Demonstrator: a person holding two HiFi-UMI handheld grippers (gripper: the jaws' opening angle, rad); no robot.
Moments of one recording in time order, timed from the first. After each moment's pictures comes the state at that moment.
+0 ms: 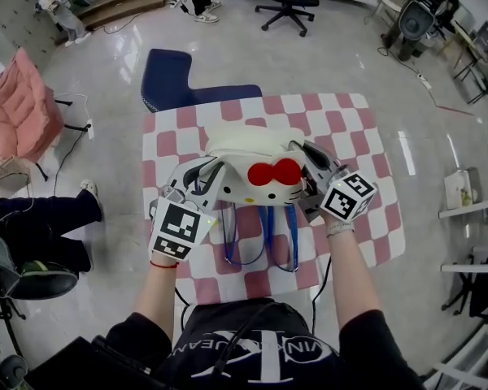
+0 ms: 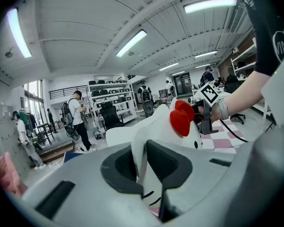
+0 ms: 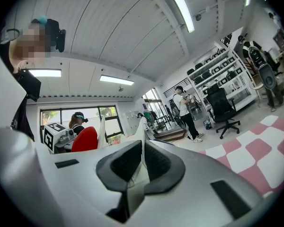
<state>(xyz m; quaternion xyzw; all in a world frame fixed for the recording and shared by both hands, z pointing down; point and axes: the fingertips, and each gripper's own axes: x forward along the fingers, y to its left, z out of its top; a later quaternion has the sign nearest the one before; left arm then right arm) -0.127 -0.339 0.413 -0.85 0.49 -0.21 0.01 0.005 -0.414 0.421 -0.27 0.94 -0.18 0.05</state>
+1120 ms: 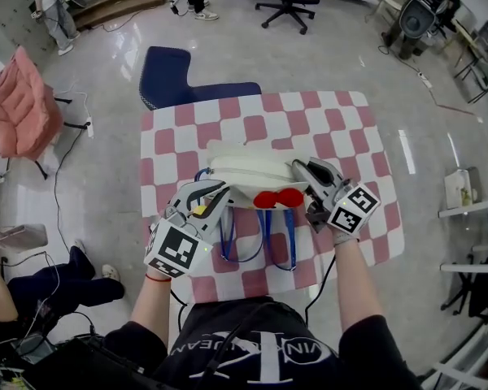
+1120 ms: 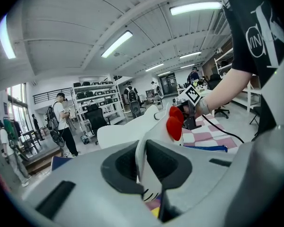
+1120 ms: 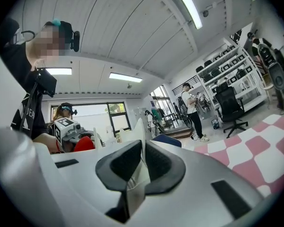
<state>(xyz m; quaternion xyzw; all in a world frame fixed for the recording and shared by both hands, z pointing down) -0.102 -0.296 0.434 -0.89 0.40 -0.22 0.03 0.017 -0.384 0.441 -0.22 0.96 -0.16 0.04</state>
